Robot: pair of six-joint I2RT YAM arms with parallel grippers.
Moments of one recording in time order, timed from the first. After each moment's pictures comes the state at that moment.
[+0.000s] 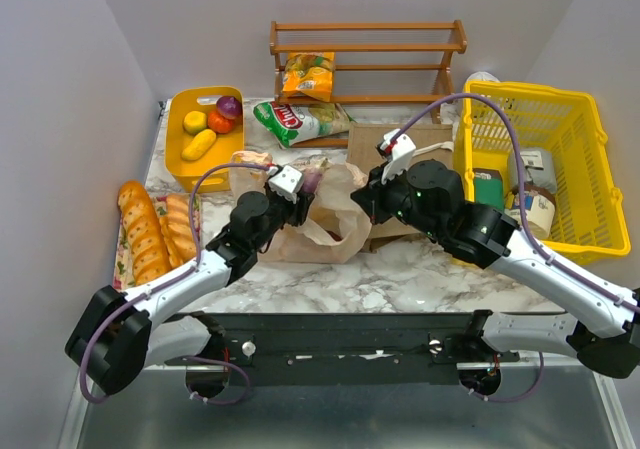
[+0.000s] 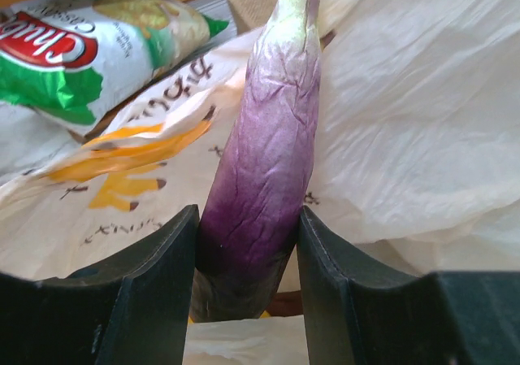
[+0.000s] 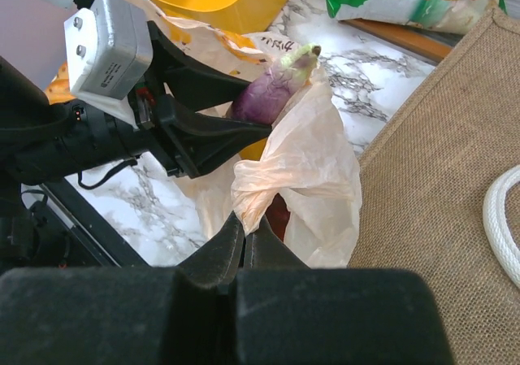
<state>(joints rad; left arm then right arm) -0.64 1.13 0.54 0.47 -0.05 0.00 0.96 1.11 1.21 -0.42 0.21 0.26</state>
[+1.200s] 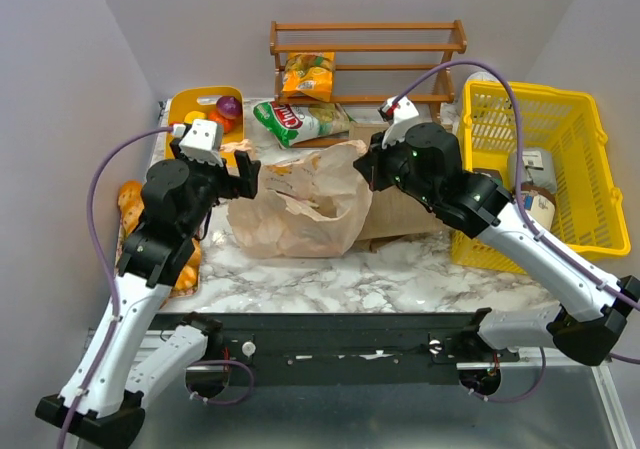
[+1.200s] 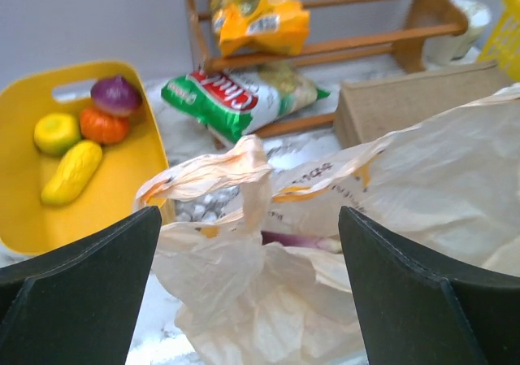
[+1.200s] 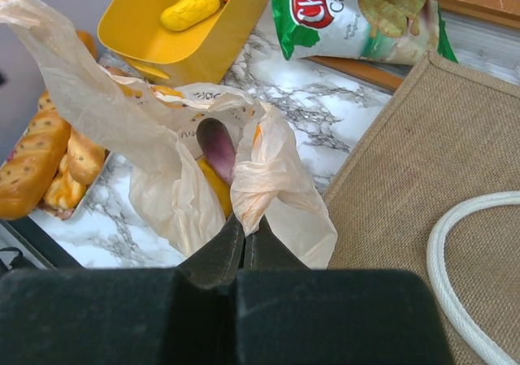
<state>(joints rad) -0.40 0.79 1.08 -0.39 -0.06 -0.09 0.82 1.26 1.40 -0.47 0.17 0.25</state>
